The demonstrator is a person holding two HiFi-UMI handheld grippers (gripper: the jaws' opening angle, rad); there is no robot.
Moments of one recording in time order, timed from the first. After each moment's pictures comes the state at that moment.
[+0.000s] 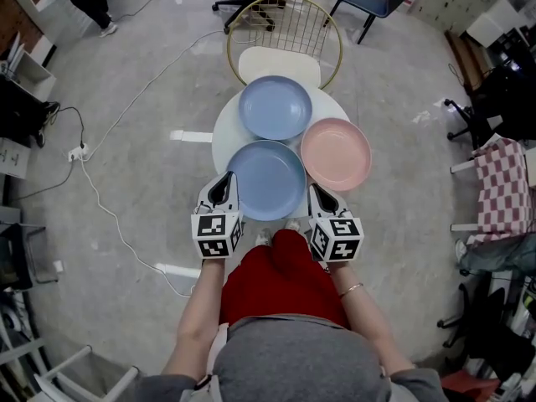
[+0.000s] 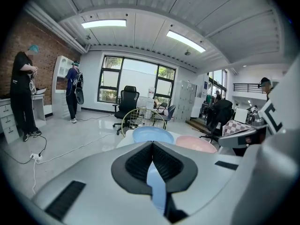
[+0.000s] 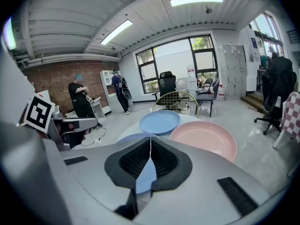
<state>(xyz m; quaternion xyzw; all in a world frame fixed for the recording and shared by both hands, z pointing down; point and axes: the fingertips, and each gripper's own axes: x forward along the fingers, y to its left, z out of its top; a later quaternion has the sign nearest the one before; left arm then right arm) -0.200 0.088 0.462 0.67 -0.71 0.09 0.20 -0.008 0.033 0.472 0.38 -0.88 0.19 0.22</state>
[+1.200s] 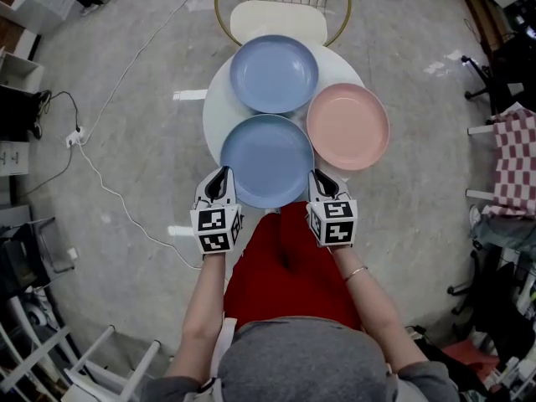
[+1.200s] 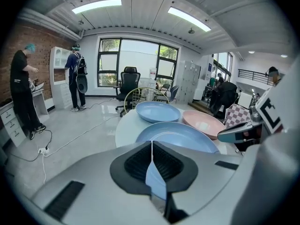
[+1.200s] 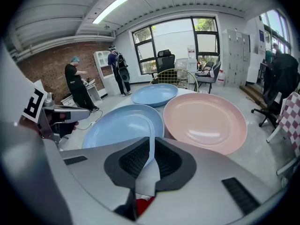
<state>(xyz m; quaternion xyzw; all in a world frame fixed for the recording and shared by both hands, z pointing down) -0.209 0.085 0.557 0.64 -0.69 0.18 0.27 -0.011 0.021 0.574 0.37 -0.84 0.23 0.33</state>
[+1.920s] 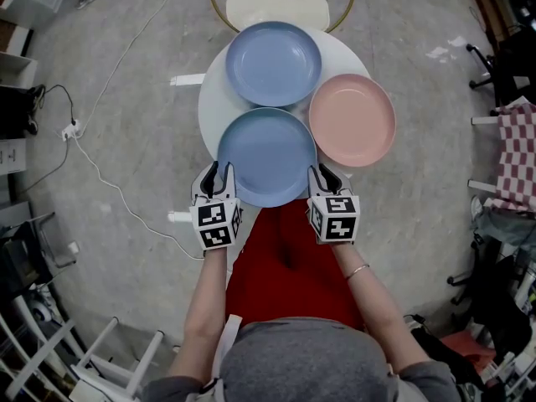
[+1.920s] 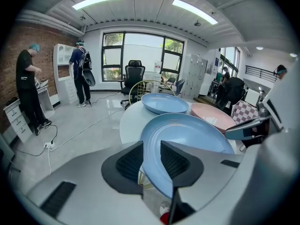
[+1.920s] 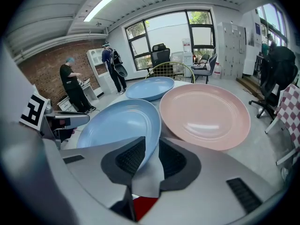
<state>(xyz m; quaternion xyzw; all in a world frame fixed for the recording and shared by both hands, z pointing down) -0.221 0.080 0.591 0.61 -0.70 0.20 0.30 -0.010 0.012 0.596 0.38 -0.82 0.26 0.34</state>
